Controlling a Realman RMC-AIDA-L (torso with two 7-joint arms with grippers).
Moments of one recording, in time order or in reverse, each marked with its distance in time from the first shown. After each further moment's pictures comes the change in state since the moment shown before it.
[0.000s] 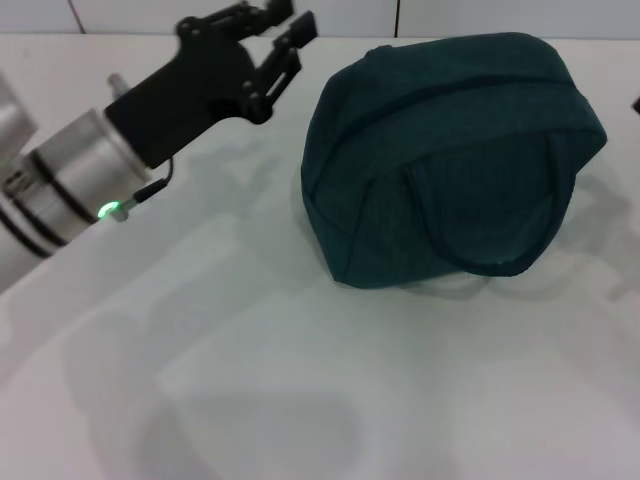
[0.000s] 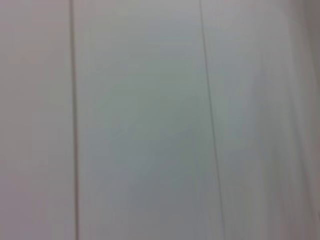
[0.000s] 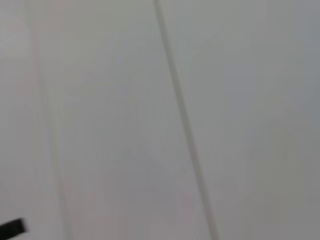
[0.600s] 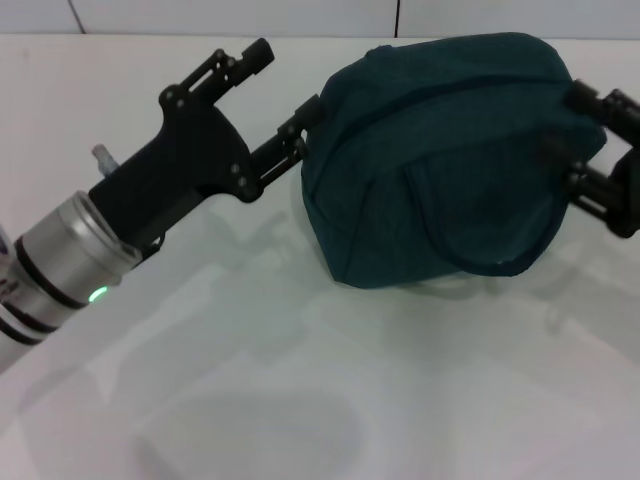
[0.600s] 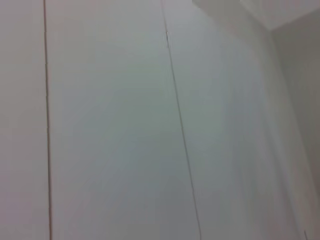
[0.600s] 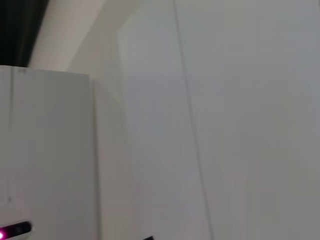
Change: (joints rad) left arm 0.013 -0.011 0.007 -0.235 -0.047 0.274 0.262; right arm 0.064 0.008 -0.084 -0.044 -0.155 -0.195 0.023
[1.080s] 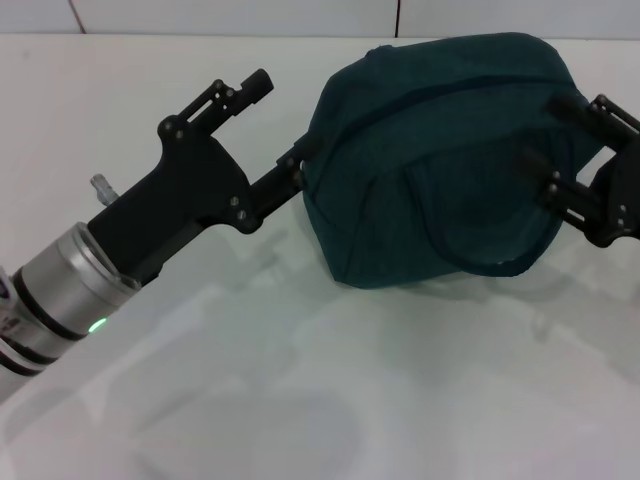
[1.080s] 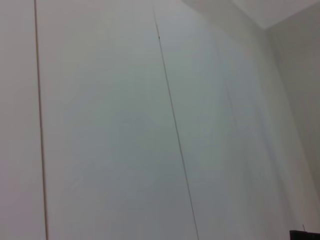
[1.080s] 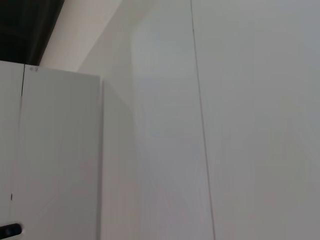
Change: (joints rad) left arm -0.004 -0.004 0.002 -0.098 0.000 0.071 0.094; right arm 0.018 0.008 -0.091 0.075 0.112 -0.010 -0.134
